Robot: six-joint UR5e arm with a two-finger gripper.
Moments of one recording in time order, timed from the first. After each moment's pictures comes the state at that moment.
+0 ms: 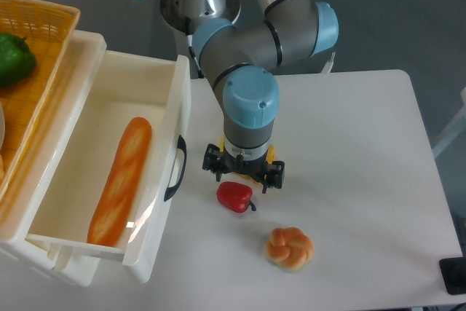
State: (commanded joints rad) arm 2.40 -1.97 -1.52 -1.21 1.50 0.65
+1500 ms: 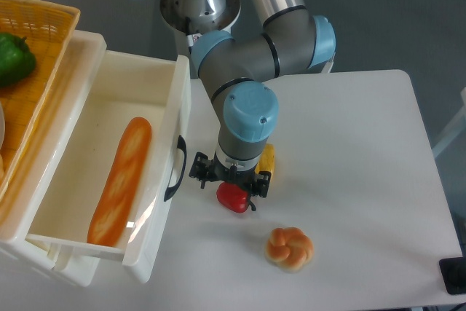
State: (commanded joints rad) arm 2.40 -1.98 -1.52 -1.22 1.43 0.63
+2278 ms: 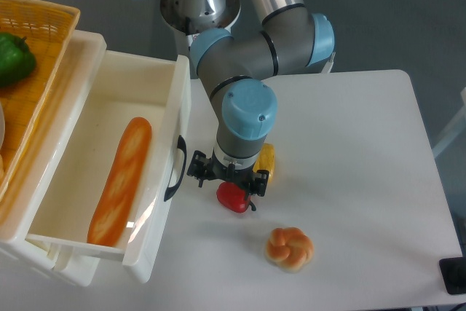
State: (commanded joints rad) arm 2.39 -1.98 -1.53 -1.22 1.42 0.63
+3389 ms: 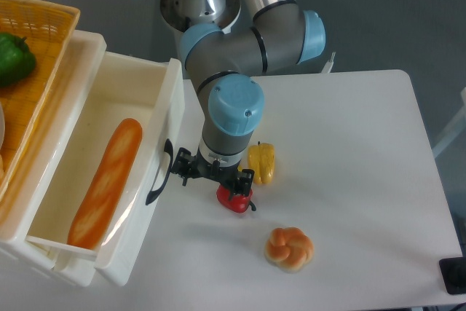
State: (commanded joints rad) arm 2.35 -1.96 -1.53 -1.24 1.37 0.61
